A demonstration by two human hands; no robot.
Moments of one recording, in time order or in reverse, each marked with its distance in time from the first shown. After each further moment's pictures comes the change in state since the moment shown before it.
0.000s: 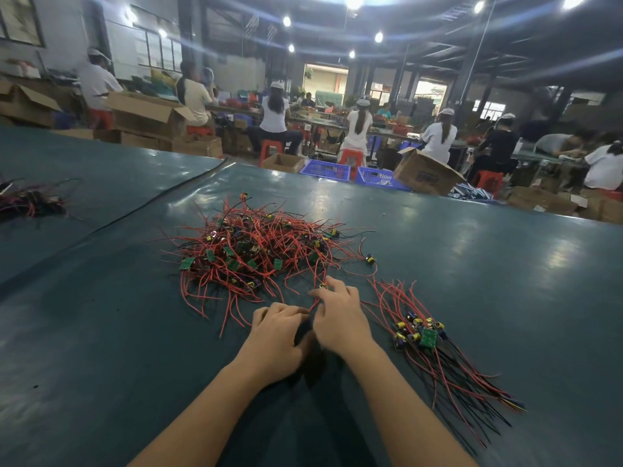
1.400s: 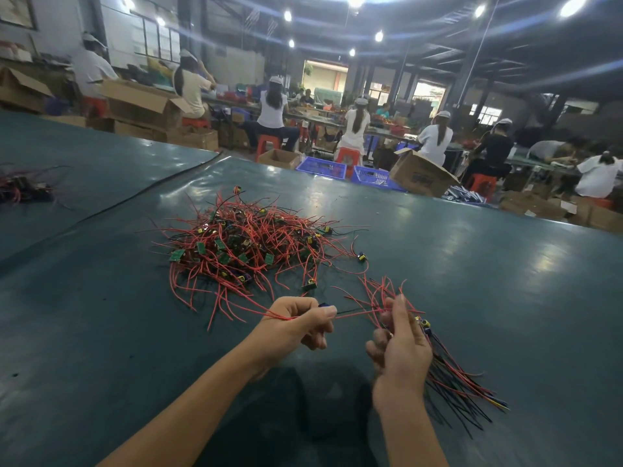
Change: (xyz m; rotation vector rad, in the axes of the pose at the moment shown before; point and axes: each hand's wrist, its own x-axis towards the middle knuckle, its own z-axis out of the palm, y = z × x) left_hand -0.006 0.058 -0.042 -1.211 -0.102 -0.089; right_hand -0.070 0.018 -0.039 1.553 0.644 0.487
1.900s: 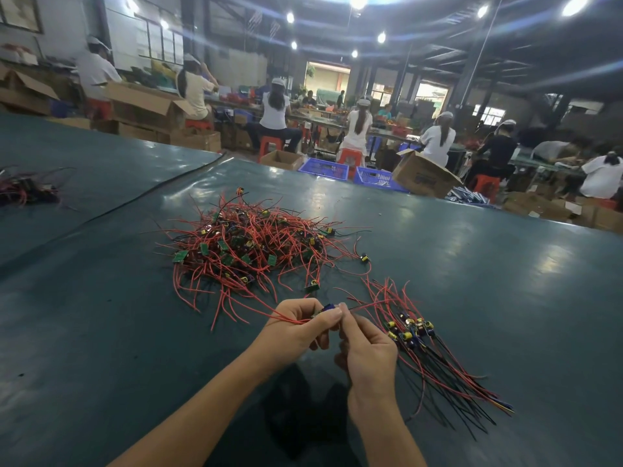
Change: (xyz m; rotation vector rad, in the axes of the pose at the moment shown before) left_hand 0.003 -0.008 0.004 0.074 0.085 0.041; right_hand -0.029 0.017 0.018 -0.241 -0.232 0.061
